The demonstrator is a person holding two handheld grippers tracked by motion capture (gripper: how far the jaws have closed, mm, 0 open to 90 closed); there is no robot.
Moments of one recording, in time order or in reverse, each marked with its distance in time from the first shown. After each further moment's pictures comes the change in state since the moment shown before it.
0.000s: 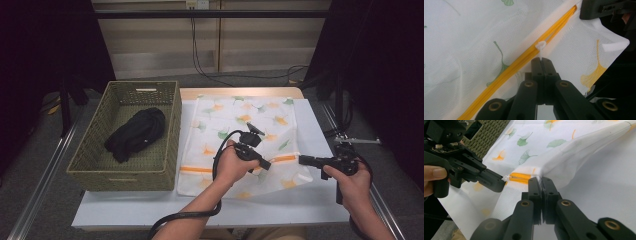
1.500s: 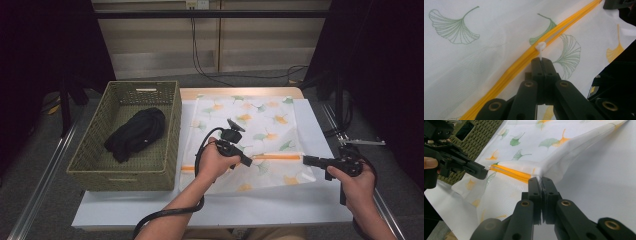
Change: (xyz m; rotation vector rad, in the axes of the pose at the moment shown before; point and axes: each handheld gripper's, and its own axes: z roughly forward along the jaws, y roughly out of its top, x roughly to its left) left arm 0.032 -0.016 -0.033 0.005 0.050 -0.061; right arm -0.007 -0.003 -0.007 -0.009 -0.045 0.010
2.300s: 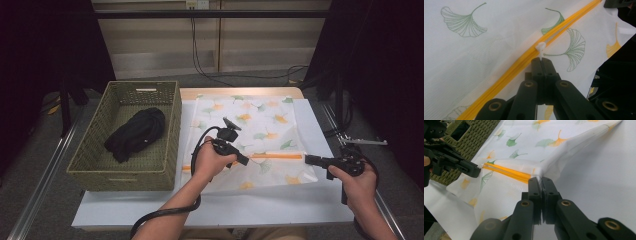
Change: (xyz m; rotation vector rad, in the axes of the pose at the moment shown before) left arm 0.007 -0.002 -0.011 0.010 0.000 -0.006; right arm -0.002 0.001 -0.003 -0.005 -0.023 -0.009
